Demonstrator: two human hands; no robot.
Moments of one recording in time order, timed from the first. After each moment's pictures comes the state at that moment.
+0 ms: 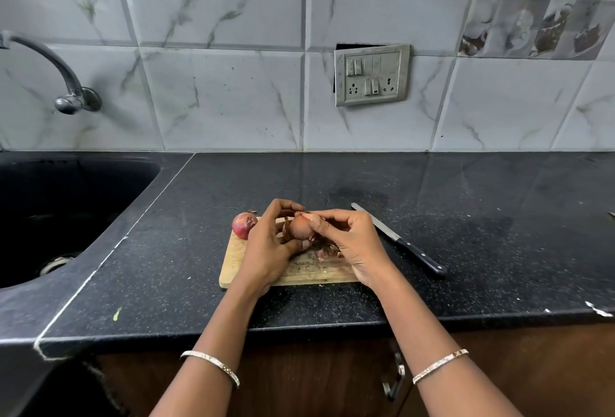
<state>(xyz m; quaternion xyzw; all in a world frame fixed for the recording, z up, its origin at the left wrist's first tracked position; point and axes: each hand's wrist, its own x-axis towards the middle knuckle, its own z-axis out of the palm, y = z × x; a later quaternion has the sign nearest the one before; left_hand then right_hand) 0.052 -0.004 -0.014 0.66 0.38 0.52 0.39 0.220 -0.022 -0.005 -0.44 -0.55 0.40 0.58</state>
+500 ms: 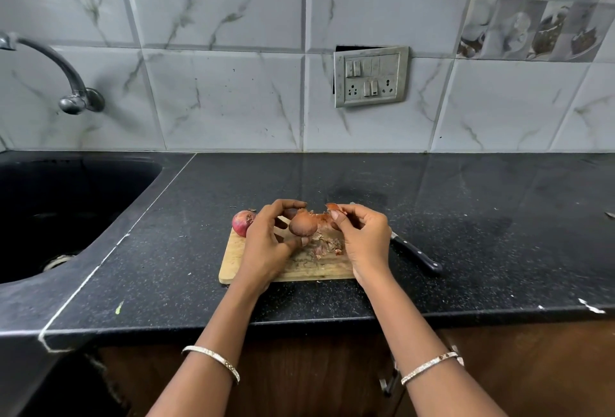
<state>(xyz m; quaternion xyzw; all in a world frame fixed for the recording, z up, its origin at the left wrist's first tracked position) 0.052 -0.013 -0.011 0.69 0.41 0.52 0.28 0.223 -0.022 -0.014 -0.54 -0.47 0.22 0.67</state>
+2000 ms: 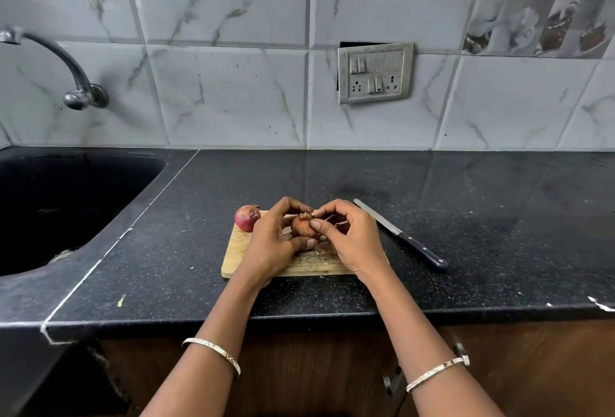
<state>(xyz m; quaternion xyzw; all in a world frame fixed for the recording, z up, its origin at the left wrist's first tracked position) 0.051 -0.006 -0.017 0.69 0.37 0.50 0.38 0.218 -0.029 -0.011 -0.50 -0.65 0.18 0.54</state>
